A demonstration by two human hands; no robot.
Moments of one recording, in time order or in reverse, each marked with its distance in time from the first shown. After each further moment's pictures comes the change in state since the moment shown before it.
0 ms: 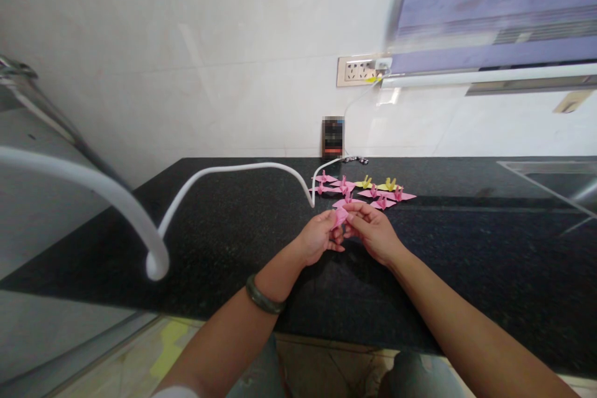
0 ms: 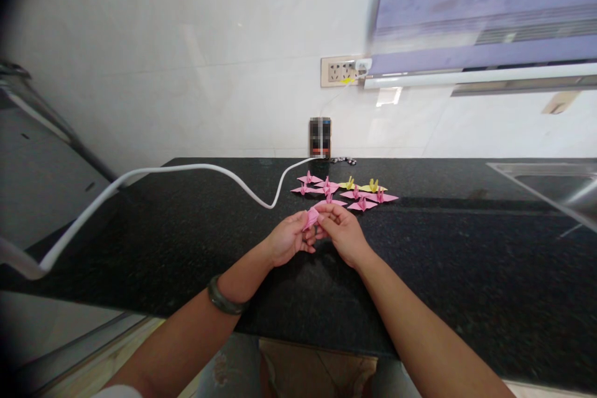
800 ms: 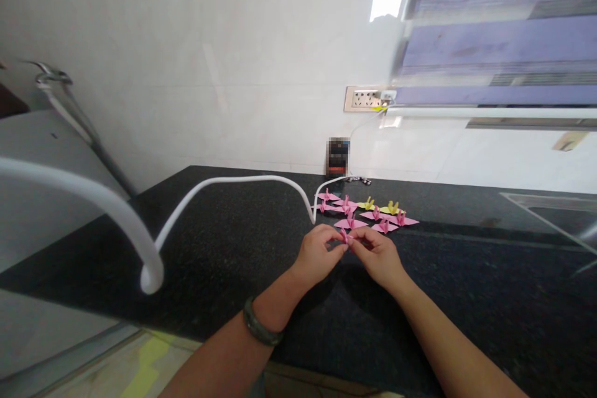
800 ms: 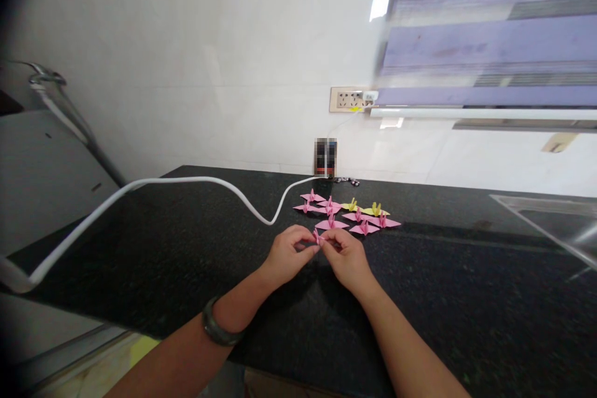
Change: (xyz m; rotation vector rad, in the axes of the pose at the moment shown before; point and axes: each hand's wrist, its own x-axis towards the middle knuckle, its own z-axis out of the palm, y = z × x) left_hand -0.002 -0.001 -0.001 0.935 0.388 0.632; right_hand 0.002 -0.003 -0.011 -0.720 0.059 -0.310
